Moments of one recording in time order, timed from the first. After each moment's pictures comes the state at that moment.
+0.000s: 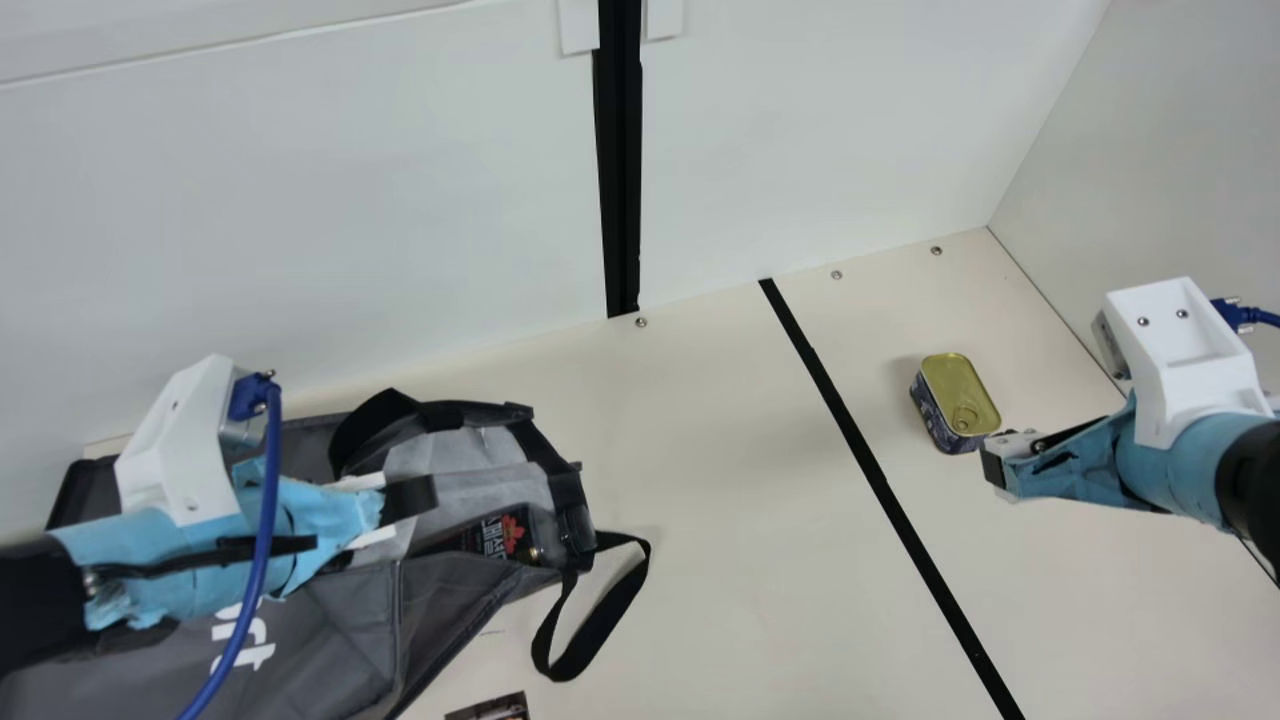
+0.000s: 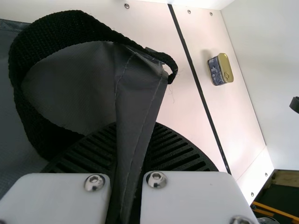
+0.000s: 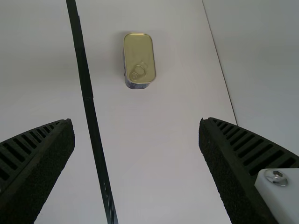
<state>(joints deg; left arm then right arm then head) -23.1 88.0 -81.9 -39.2 53.8 4.8 -28.6 63.6 -68.6 0.0 59.3 -21.1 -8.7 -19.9</state>
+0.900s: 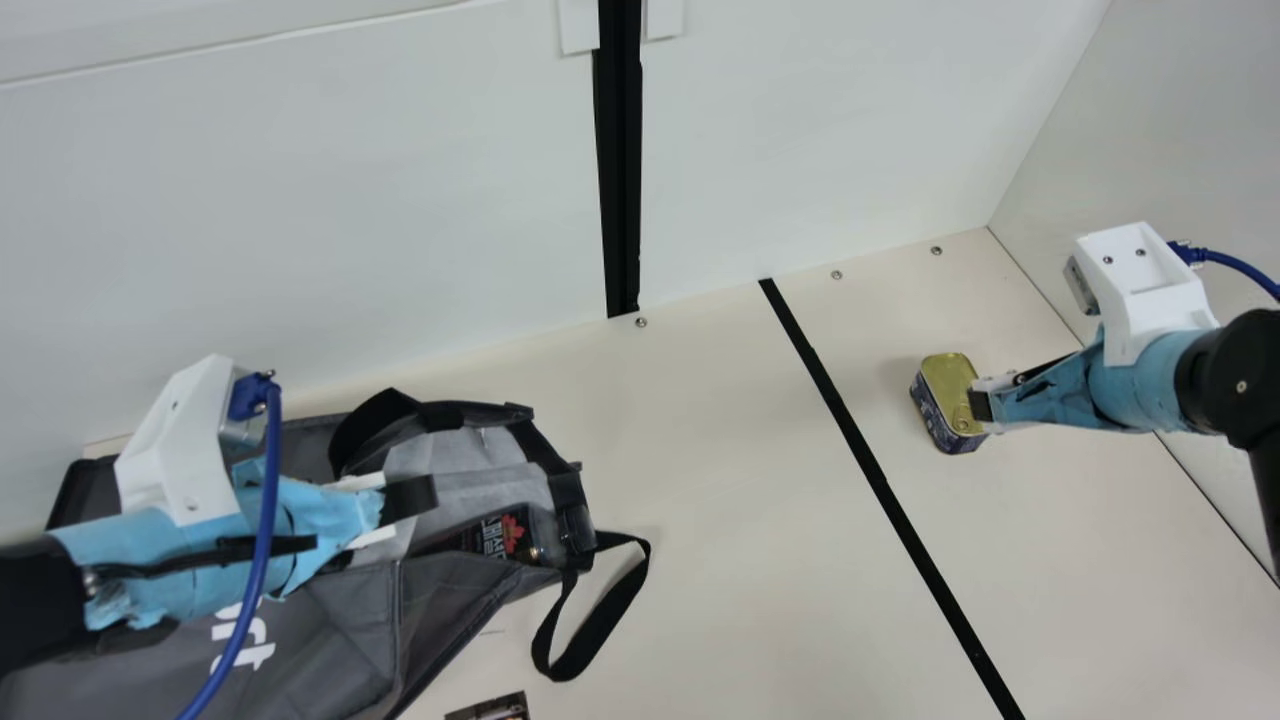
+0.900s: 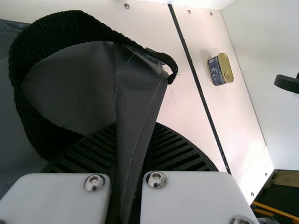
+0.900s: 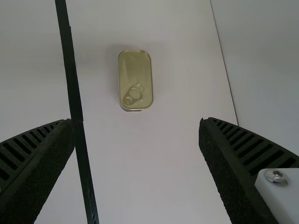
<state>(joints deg) -23.1 88.0 -81.9 -39.2 53.8 4.8 -29.9 77.9 -75.4 2.7 54.9 -25.3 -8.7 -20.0</state>
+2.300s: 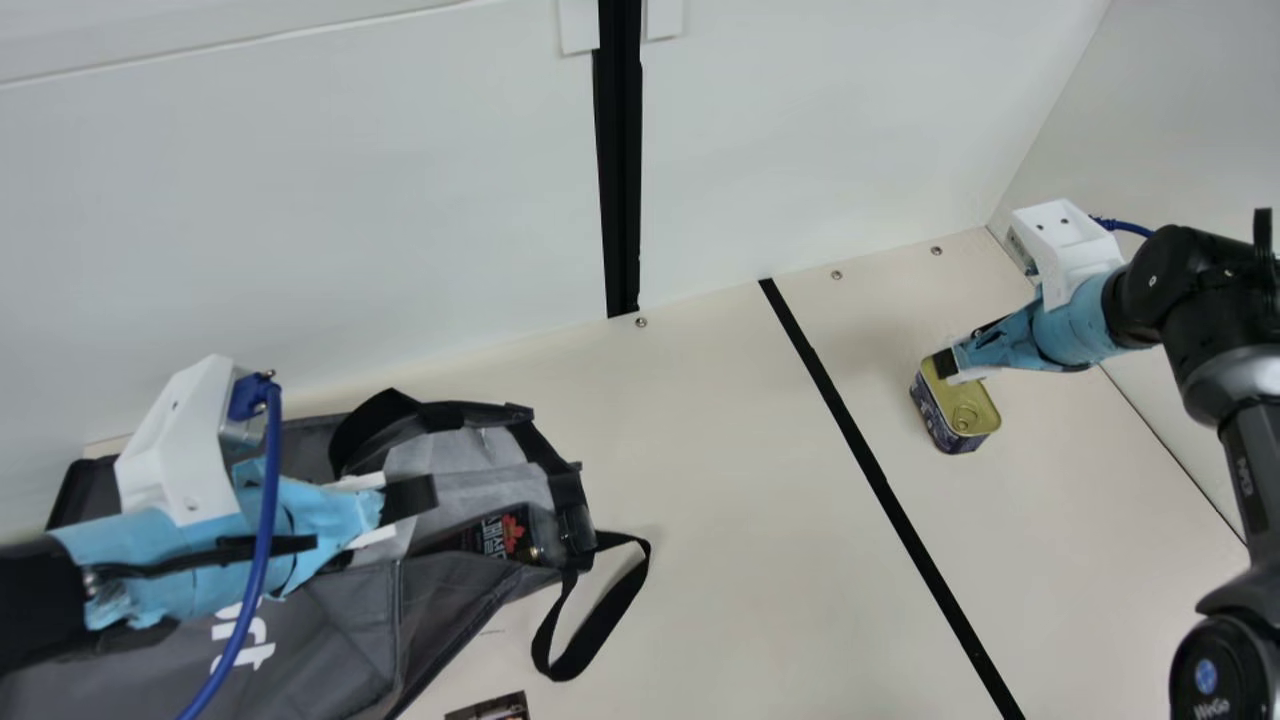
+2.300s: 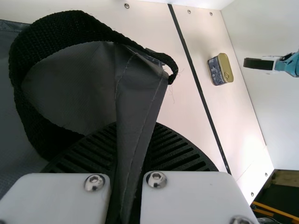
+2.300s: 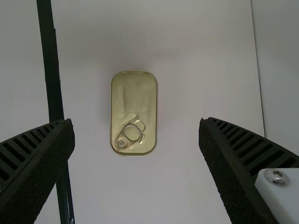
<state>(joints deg) -23.1 88.0 -81.9 -39.2 53.8 4.8 -30.1 99.5 -87.2 6.4 53.1 -29.8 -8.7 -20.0</state>
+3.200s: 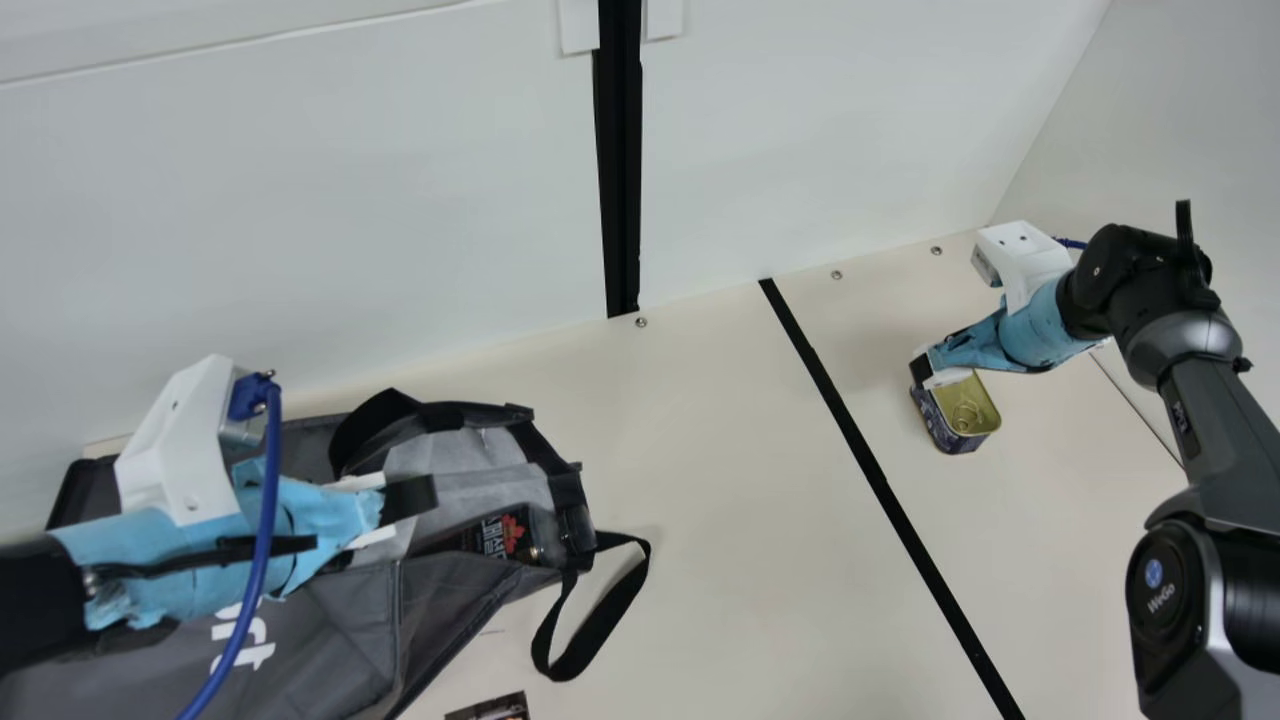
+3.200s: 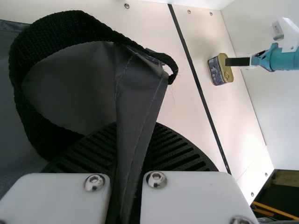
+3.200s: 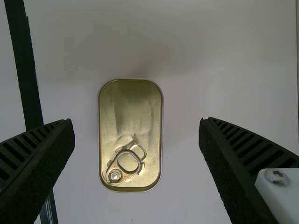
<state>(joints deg) -23.1 88.0 -81.9 -39.2 53.8 4.8 -29.3 110.6 -92.7 5.9 53.3 -28.6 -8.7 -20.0</state>
